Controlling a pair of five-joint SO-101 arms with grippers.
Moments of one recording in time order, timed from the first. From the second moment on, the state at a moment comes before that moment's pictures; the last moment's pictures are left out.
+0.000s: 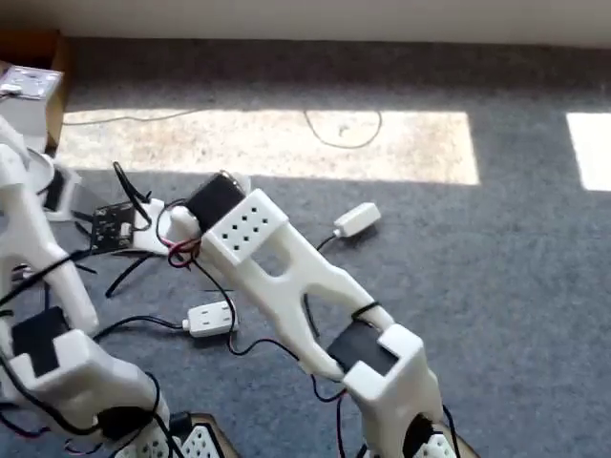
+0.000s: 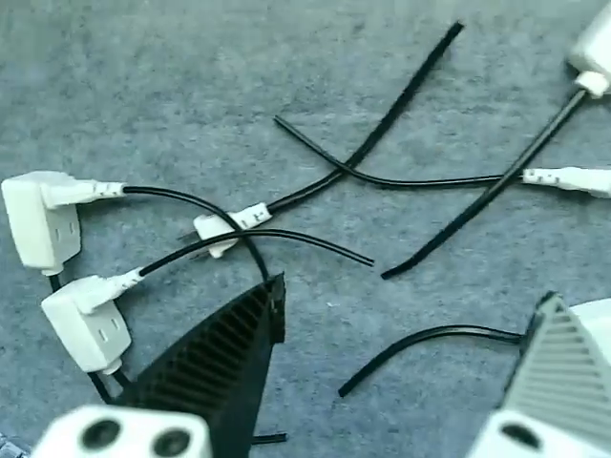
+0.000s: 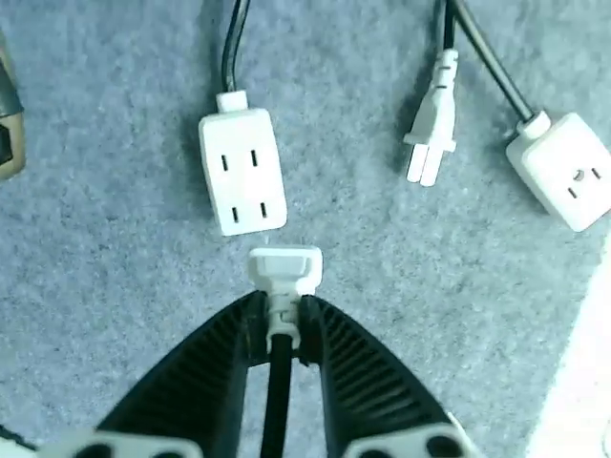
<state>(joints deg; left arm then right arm) -38.5 10.2 -22.5 99.5 -32.0 -55.7 24.4 -35.6 98.3 44.8</state>
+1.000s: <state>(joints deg) -63.1 26.1 -34.9 99.8 -46.7 -56.4 29.5 -32.9 98.7 54.7</state>
